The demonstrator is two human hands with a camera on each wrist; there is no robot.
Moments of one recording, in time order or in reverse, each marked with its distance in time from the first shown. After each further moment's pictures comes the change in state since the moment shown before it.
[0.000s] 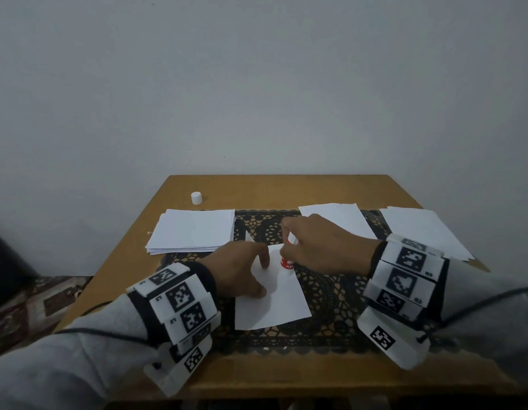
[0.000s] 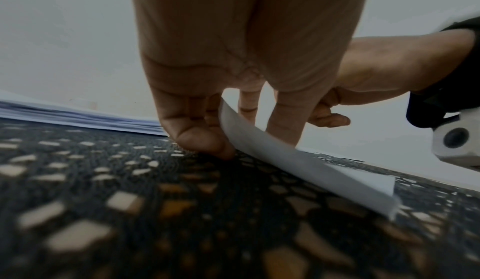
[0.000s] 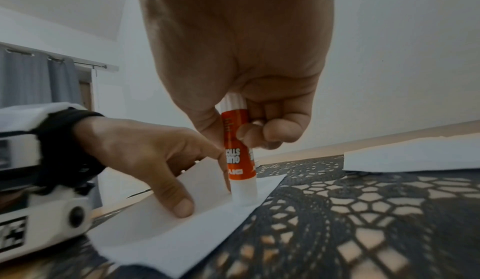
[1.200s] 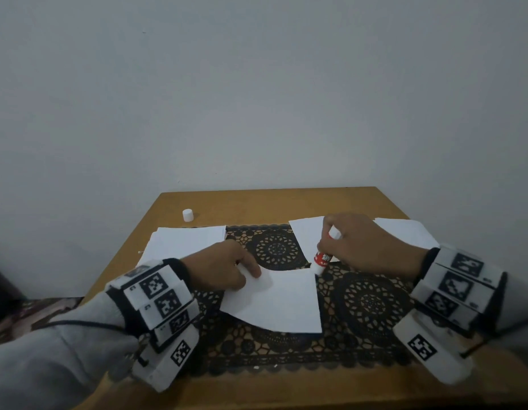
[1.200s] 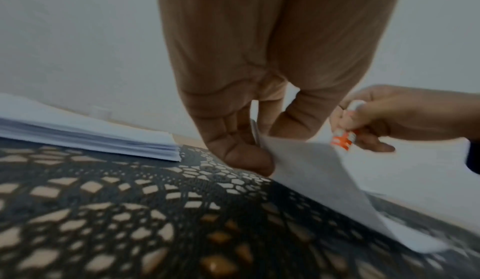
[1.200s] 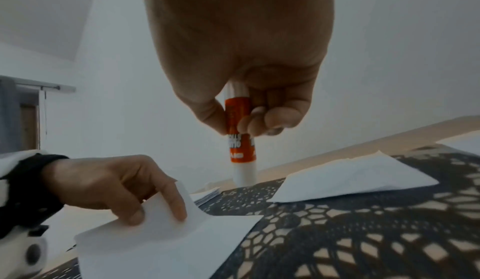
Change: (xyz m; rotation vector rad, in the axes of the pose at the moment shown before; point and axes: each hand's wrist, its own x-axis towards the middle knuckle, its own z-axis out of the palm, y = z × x) left_hand 0.004 -0.005 -0.031 -0.089 -0.020 0.128; right_hand -0.032 0.051 -0.032 0.140 0.235 0.164
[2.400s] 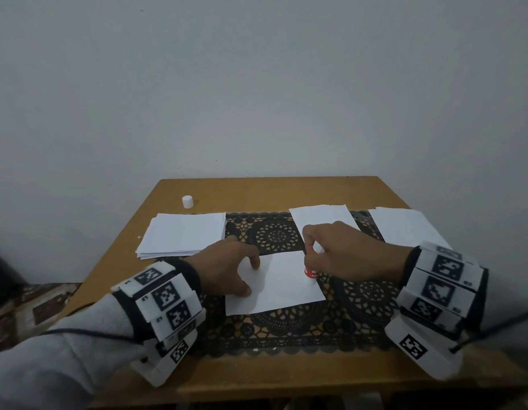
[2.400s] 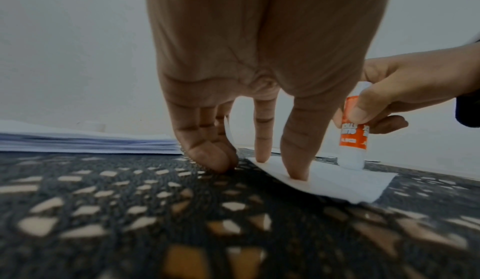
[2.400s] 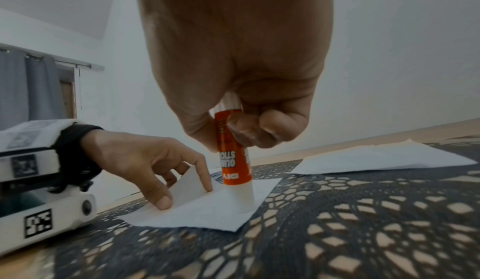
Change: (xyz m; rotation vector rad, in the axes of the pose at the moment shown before) left_hand -0.001 0.000 0.023 0.186 -0.011 -0.083; right_hand -0.008 -0.014 0.020 -0.137 -0.257 -0.116
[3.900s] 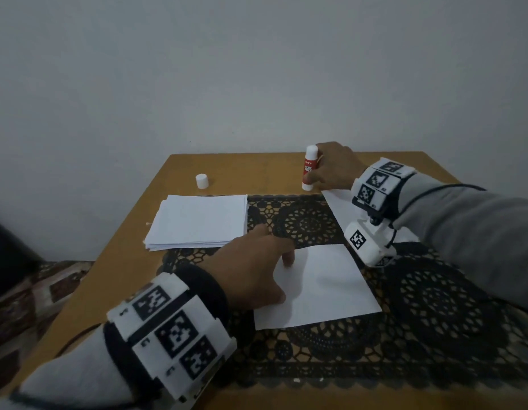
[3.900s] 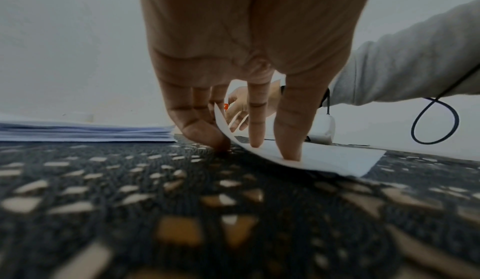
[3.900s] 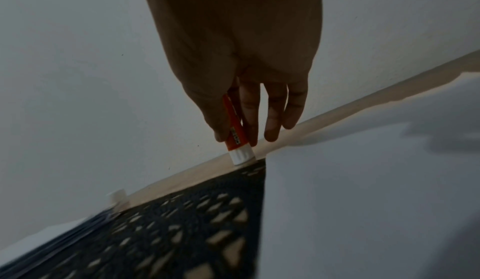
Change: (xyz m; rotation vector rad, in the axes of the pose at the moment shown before) left_hand 0.008 -0.008 0.006 -0.044 0.027 0.050; right_hand 0.193 0.048 0.005 0.094 0.309 0.236
